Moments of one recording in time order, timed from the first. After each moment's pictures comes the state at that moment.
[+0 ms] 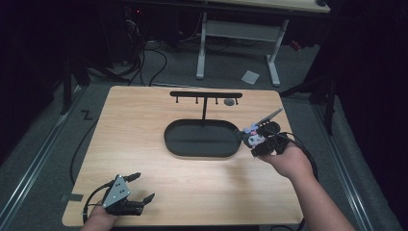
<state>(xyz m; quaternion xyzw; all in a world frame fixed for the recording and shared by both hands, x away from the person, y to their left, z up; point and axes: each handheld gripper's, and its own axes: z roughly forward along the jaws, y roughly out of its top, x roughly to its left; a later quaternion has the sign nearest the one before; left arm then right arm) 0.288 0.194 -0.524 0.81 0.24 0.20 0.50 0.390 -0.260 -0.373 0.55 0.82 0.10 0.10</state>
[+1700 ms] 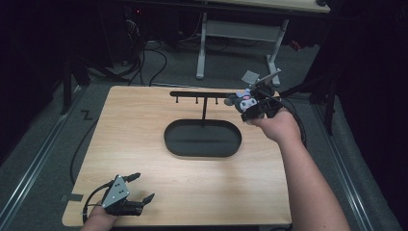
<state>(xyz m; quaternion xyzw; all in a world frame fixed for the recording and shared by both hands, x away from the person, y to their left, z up) 0.288 0.196 -0.524 0.81 0.24 0.20 0.50 0.455 -0.238 -0.308 0.58 0.79 0.17 0.12</state>
